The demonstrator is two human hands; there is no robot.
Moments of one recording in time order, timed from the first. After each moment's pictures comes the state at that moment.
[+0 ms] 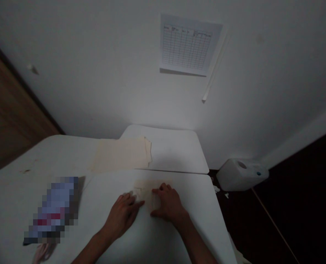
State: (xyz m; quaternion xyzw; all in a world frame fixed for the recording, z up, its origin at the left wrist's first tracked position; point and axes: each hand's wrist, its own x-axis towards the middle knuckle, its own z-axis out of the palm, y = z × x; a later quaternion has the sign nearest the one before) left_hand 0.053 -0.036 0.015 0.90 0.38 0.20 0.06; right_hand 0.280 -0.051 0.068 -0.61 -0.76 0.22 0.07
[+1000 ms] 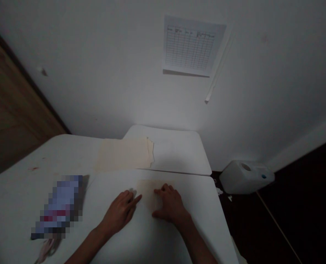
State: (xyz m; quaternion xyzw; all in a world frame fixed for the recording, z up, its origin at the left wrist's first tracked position) left_hand 0.038 -0.027 0.010 0.90 0.37 0.22 -0.01; right_hand 0.281 -0.052 0.070 -0.61 -0.75 0.23 0.08
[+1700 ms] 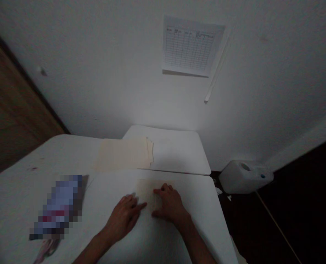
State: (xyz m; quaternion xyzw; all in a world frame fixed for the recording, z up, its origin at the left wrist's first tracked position) left_hand 0.048 -0.043 0.013 0.91 0.37 0.18 0.03; right_hand 0.283 -0.052 0.064 -0.60 -0.76 0.22 0.10
